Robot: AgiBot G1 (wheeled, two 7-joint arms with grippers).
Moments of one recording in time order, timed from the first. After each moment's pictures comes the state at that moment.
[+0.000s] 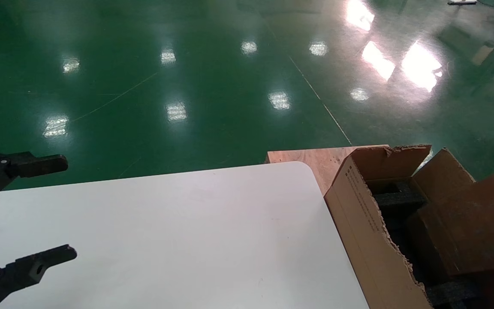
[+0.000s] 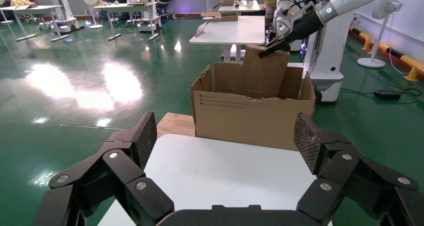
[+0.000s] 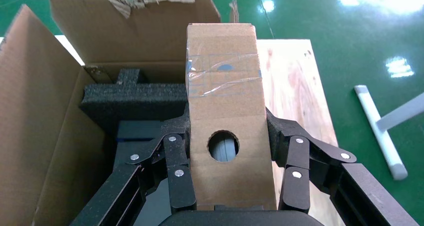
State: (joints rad) left arm -1.09 0.57 0.37 -1.25 0.66 1.45 -0.13; right arm 2.69 0.18 -2.63 0.50 -0.31 -1.06 0.00
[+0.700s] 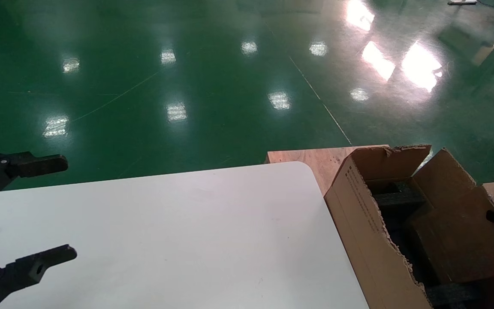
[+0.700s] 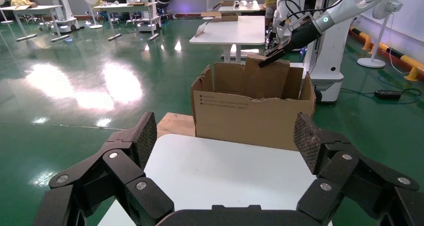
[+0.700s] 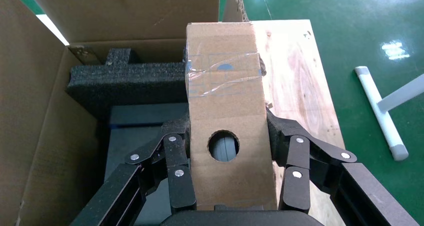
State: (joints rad) left arm -1.09 0.57 0.37 -1.25 0.66 1.45 -0.13; right arm 2.70 0.20 -2.70 0.63 -0.33 -0.92 0.05
